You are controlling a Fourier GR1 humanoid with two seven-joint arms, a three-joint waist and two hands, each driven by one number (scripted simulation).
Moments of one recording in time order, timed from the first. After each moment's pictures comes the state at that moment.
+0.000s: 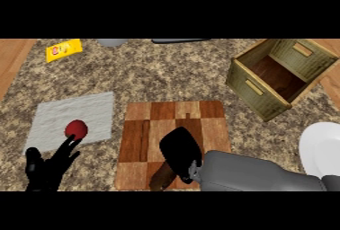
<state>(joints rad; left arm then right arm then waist) 0.19 0.40 -0.17 -1.46 0.30 0.20 0.20 -0.91 -0.30 1.33 -1.35 0.30 0.11 0.75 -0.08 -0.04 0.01</state>
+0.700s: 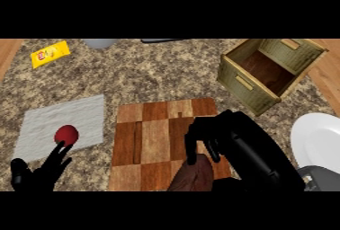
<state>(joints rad) 0.27 0.40 -0.14 -1.51 0.32 0.21 0.17 -0.68 -0.66 0.79 -2.03 0.05 -0.30 0.56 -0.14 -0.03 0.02</state>
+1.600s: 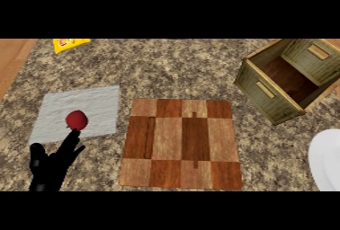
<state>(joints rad) 0.16 0.38 -0.18 -1.48 0.27 0.18 0.20 -0.56 -1.13 -0.16 -1.85 -0.58 0.07 0.55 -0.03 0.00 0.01</state>
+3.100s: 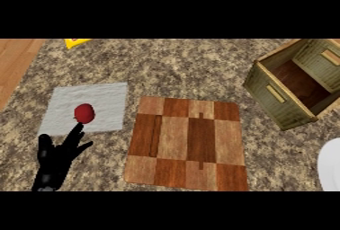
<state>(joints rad) 0.09 0.34 -0.14 -1.42 0.22 0.11 0.22 -0.79 -0.88 -0.08 -0.94 -0.20 0.32 0.06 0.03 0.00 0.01</state>
